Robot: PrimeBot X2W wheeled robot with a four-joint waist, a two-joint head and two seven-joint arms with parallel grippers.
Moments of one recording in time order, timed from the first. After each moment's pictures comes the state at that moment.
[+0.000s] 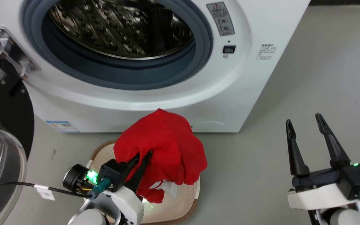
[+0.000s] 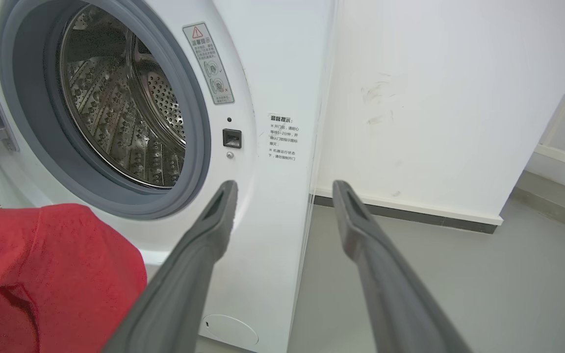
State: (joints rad) left arm -0.24 0.48 -0.63 0.06 -0.42 0.05 -0.08; right arm -0.02 -0.05 0.03 -0.09 -0.03 0.13 -0.26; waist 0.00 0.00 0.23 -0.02
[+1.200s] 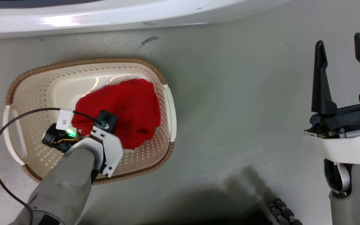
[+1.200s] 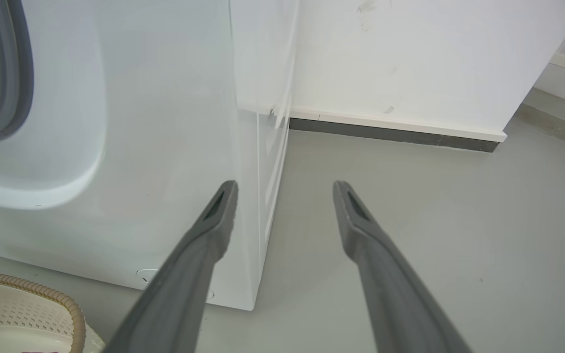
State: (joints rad) left arm -0.83 0.24 -0.77 1.24 -0.33 -0.09 -0.15; right arm -0.32 -0.05 0.00 -0.18 0.02 0.13 -0.26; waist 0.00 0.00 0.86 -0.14
